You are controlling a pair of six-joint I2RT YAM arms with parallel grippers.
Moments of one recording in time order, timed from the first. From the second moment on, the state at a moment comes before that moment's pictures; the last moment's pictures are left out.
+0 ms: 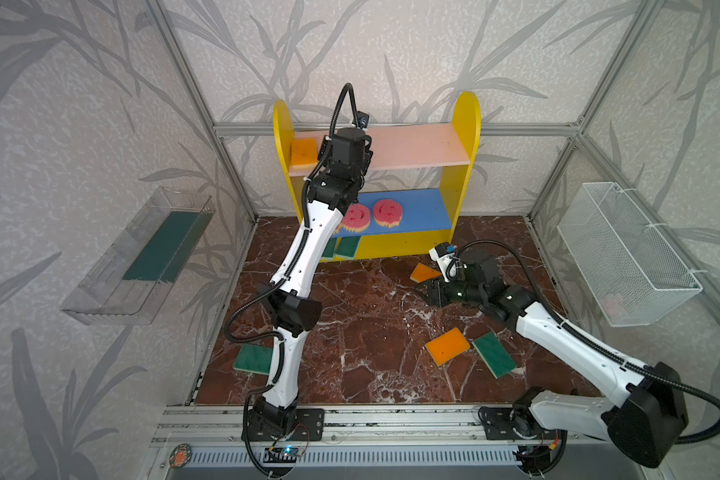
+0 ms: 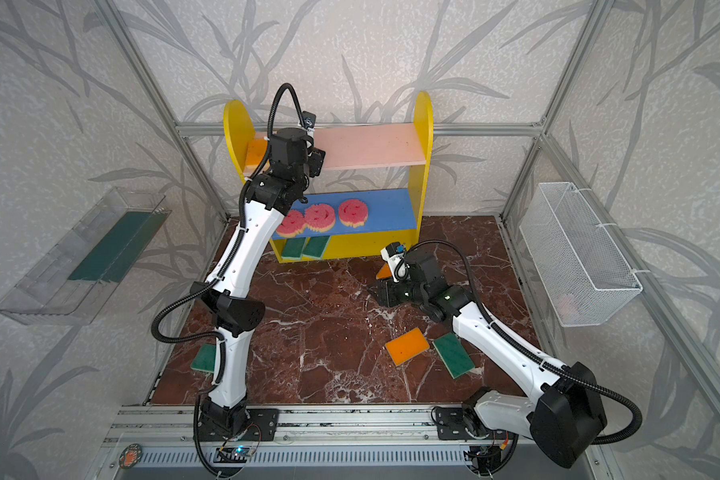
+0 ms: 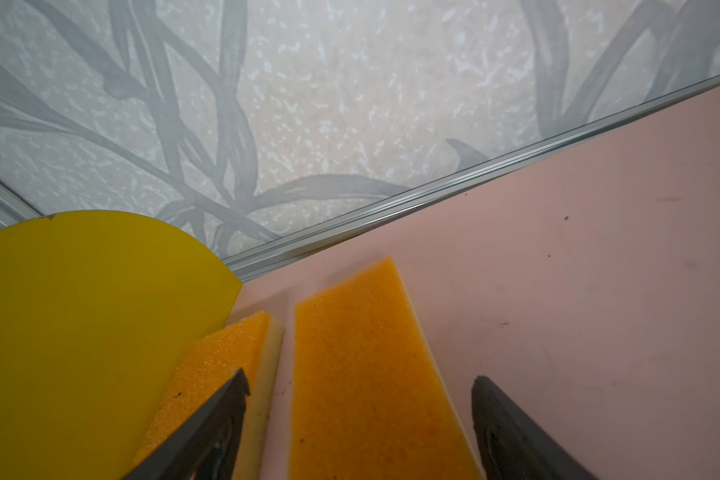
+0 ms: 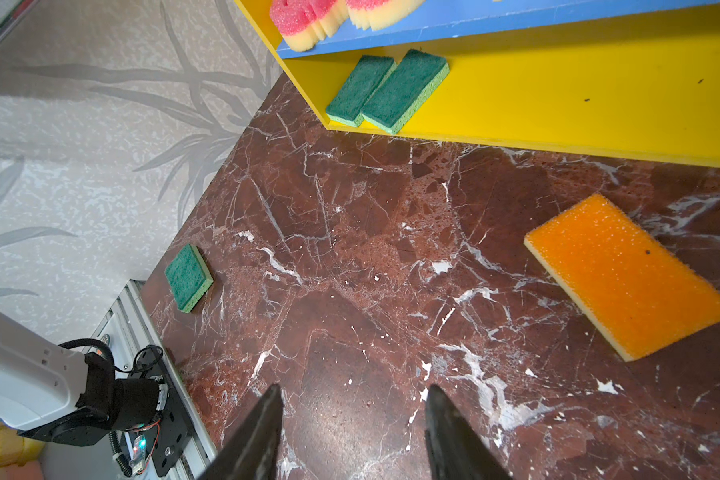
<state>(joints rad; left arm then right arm) -0.40 2.18 2.67 -0.65 -0.61 0.33 0.58 1.23 0.95 -0.31 -0.34 0.36</state>
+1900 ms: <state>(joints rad) -0.40 1.27 1.30 -0.54 -0.11 -0.35 0.31 1.51 1.01 -0.31 -0.35 0.47</state>
